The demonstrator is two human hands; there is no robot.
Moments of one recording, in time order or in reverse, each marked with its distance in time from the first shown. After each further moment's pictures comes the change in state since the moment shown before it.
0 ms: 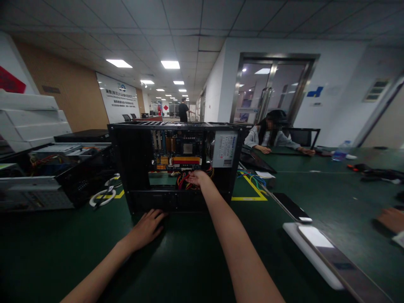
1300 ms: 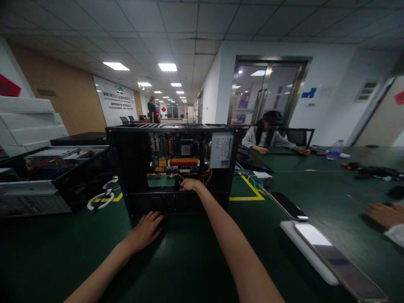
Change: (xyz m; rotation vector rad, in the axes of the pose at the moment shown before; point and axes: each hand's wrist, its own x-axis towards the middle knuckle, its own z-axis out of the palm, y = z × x) left_hand 0.000 0.000 -0.001 -0.002 0.007 0.006; right_hand -0.022 0.021 0.012 -1.469 -0.246 -0.380
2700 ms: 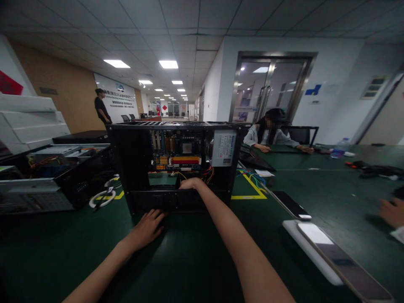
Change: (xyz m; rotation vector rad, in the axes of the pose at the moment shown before) left_hand 0.000 0.001 -0.001 0.010 0.001 -0.002; right_hand 0.004 -0.011 0.003 0.142 -0.304 0.104
